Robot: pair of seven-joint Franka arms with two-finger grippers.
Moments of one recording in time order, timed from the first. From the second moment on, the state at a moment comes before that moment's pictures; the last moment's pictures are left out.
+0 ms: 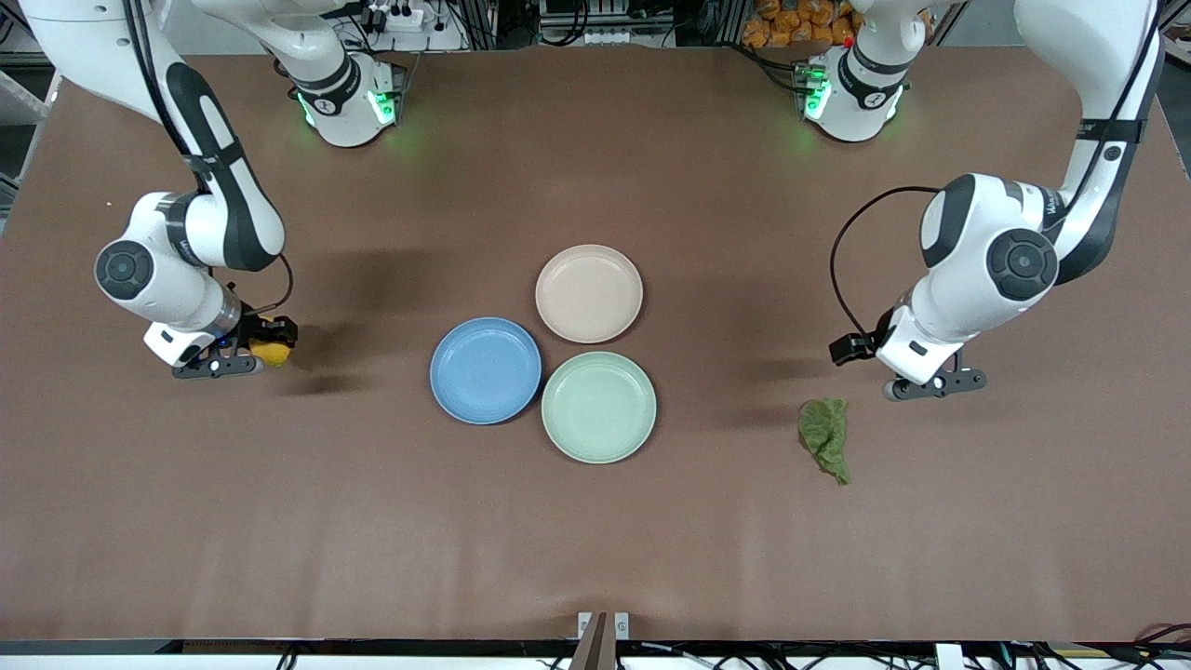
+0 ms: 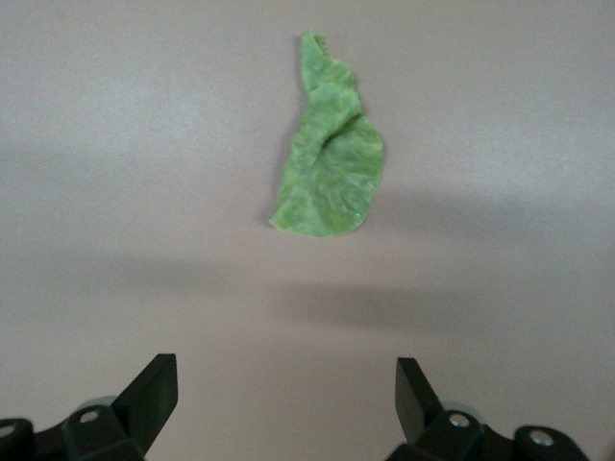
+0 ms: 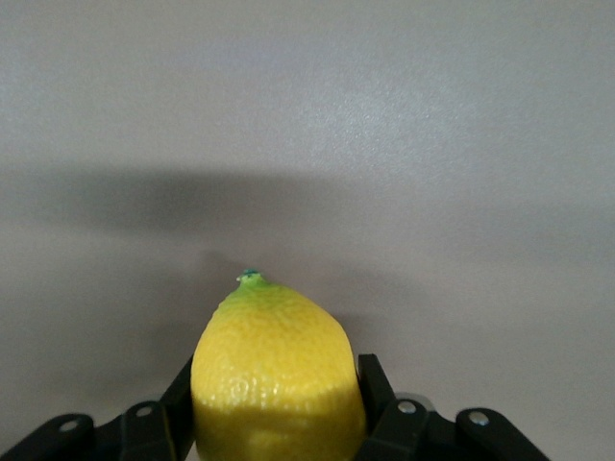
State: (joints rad) left arm 0.18 0.29 -0.42 -1.97 0.09 2.22 -0.39; right arm 0.06 0.31 -0.14 -2.26 -0.01 2.51 -0.18
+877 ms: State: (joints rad) left arm -0.04 0.15 -0.21 -2.13 0.09 2.22 -0.25; right arm 0.08 0.33 -0.10 -2.27 0.00 2.56 -0.18
